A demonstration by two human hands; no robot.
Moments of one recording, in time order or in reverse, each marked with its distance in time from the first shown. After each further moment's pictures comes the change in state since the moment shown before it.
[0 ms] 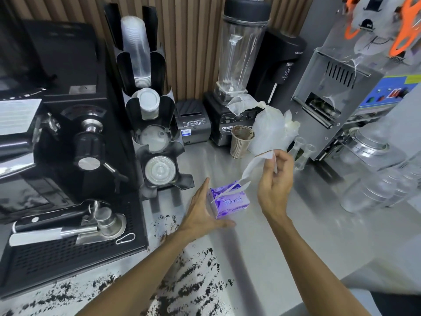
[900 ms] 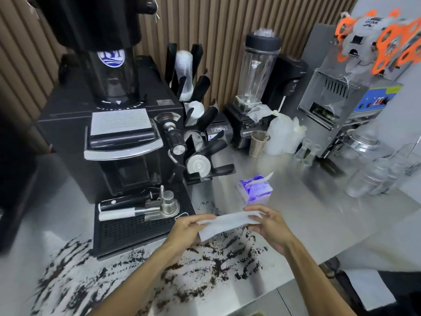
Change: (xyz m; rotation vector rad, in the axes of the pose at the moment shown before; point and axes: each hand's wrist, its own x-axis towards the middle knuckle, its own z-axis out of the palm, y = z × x) left_hand -0.176 -0.014 -0.129 -0.468 -0.006 -0.267; right_hand -0.156 -0.043 -0.002 0.317 -0.466 0.876
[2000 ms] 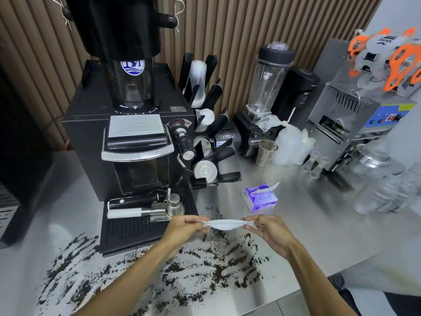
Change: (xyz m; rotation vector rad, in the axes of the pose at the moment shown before) left_hand 0.003 0.011 -0.019 -0.105 0.058 -0.093; right_hand 0.021 -0.006 -0.005 0.046 -0.091 0.126
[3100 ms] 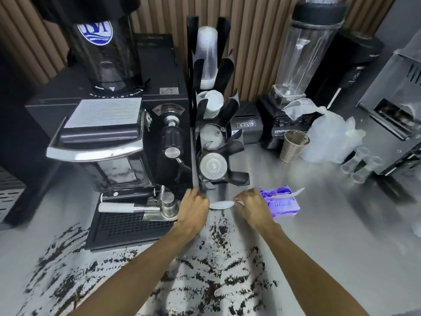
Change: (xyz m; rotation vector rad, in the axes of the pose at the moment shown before) left_hand 0.129 -0.004 0.038 1.821 0.387 0.360; right_hand 0.157 0.015 0.004 -1.554 0.046 -0.702
